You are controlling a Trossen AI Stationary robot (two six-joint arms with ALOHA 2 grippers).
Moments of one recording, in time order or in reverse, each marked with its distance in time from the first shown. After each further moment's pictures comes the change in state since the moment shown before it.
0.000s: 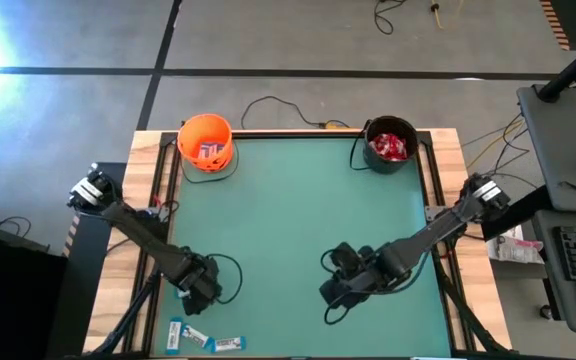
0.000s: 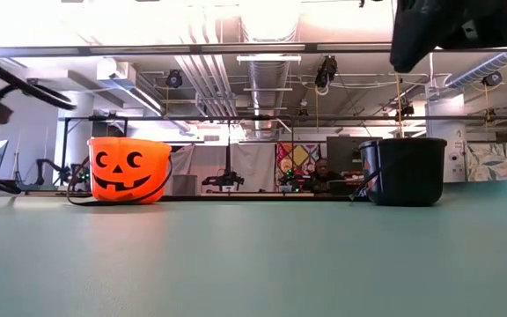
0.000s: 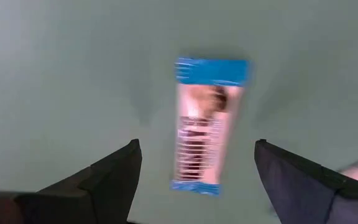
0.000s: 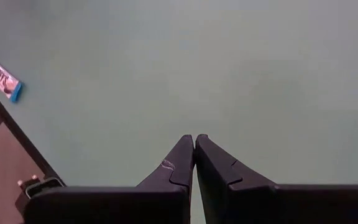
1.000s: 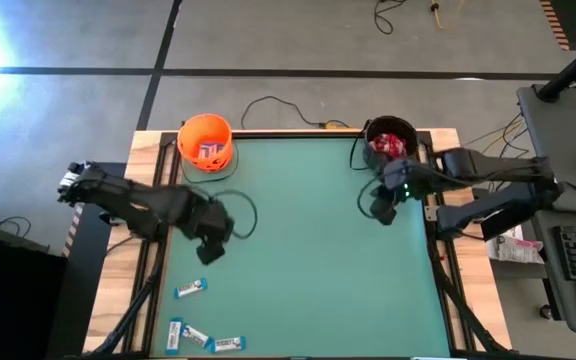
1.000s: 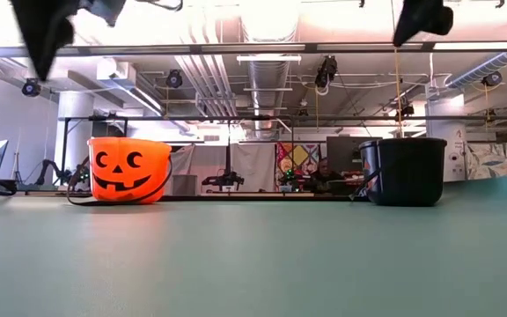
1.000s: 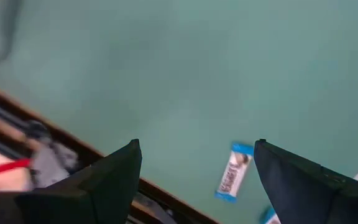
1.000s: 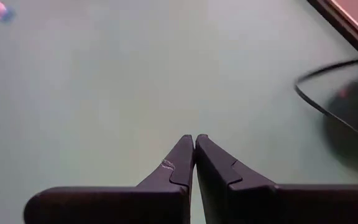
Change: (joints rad) left arm 0.423 -0.170 0.483 -0.583 -0.282 0.221; right arm -0.522 -0.571 -0.071 -0.342 -0.087 -0.829
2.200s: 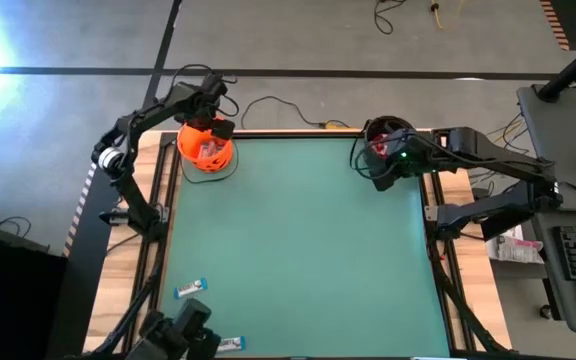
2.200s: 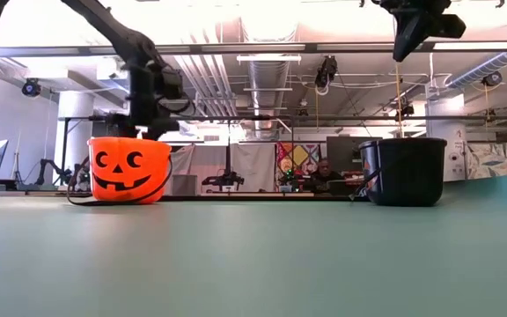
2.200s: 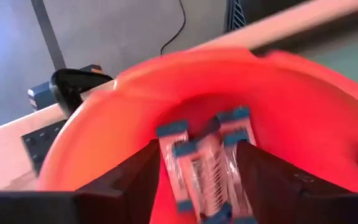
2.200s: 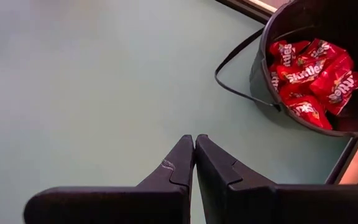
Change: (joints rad) left arm 1.270 0.369 0.112 0.489 -0.180 0.681; right arm -0.260 0.018 0.080 -0.115 0.048 0.155
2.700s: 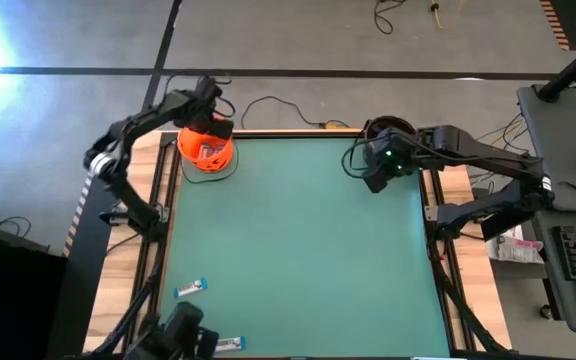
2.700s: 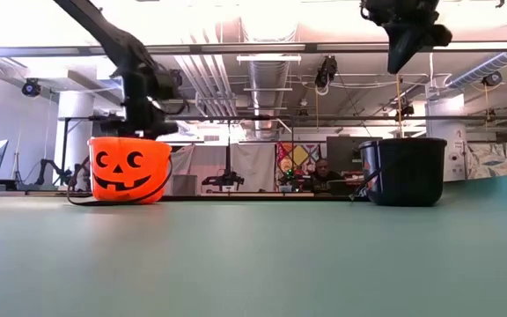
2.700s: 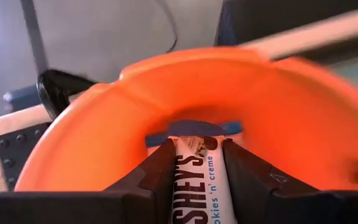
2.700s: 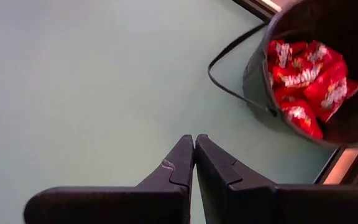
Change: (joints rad) left arm 0.013 -0.086 -0.135 0.163 0.038 -0.060; right arm -0.032 0.077 0.001 -0.003 -0.009 -0.117
